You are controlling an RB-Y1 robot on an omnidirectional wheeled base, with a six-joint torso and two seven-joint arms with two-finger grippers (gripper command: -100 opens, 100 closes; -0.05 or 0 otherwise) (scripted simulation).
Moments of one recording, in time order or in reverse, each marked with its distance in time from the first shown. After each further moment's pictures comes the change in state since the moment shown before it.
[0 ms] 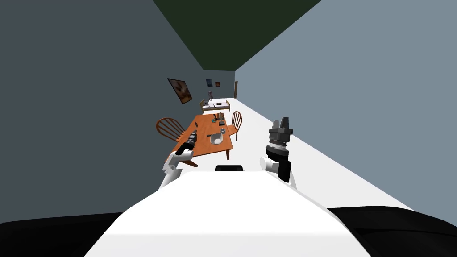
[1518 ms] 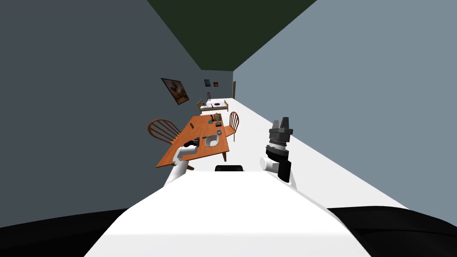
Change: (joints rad) left arm -0.168 -0.069 0.042 0.212 -0.020 0.442 0.020; right arm 0.000 0.000 0.000 0.000 0.000 0.000 0.000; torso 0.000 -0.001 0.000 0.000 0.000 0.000
